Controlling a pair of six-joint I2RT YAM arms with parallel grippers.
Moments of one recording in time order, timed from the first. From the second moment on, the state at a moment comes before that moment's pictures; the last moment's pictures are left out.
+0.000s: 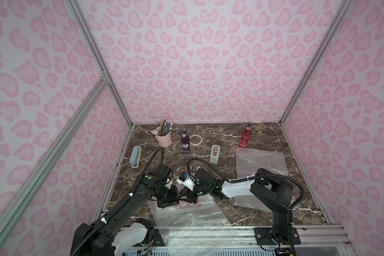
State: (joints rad) left arm -0.43 1.08 0.70 -1.03 0.46 -0.75; right arm 1.04 1.95 0.96 0.38 -0.53 0.19
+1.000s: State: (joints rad) left arm -0.46 1.08 0.75 -1.09 0.29 -0.71; right arm 0.99 1.79 0.96 0.15 -0.54 0.07
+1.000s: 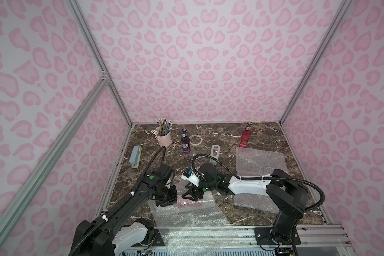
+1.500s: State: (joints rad) left arm -0.46 0.96 0.82 -1.08 0.15 -0.77; right arm 0.99 1.60 0.85 0.08 -0.43 -0.20
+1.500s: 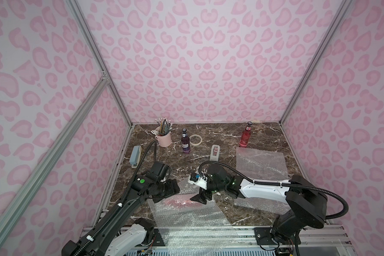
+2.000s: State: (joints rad) left arm -0.35 1.07 0.95 -1.04 0.09 -0.57; right arm 1.15 1.83 1.04 -0.07 -0.31 -0.43
